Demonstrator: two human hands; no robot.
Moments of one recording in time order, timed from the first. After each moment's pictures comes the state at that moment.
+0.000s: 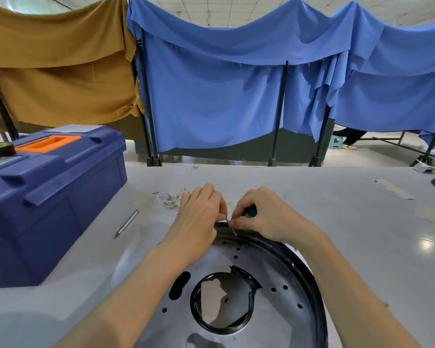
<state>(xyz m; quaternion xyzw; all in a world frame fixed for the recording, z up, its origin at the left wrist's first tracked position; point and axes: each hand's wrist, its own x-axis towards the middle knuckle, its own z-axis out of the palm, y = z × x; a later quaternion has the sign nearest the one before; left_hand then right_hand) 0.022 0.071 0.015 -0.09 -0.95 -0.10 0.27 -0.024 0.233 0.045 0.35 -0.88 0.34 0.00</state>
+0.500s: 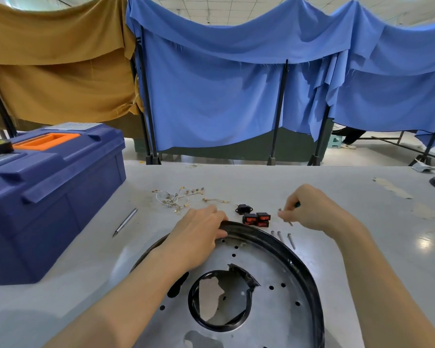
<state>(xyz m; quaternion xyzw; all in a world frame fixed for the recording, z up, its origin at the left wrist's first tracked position) 0.023 0.072 0.006 -0.09 -0.99 -0.10 0.11 -0.057 0.291 0.046 0.14 -0.95 0.28 -0.02</state>
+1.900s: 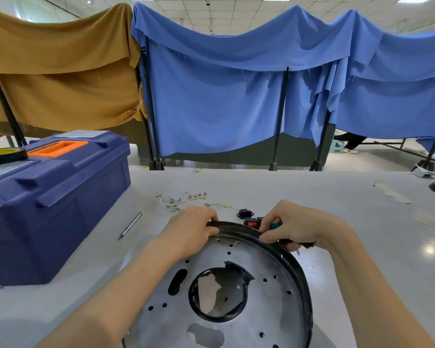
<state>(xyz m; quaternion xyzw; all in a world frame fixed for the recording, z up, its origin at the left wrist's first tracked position) 0.020 0.057 0.020 -0.02 -0.98 -0.14 0.09 -0.035 0.278 0.052 0.24 -0.91 0.28 -0.19</state>
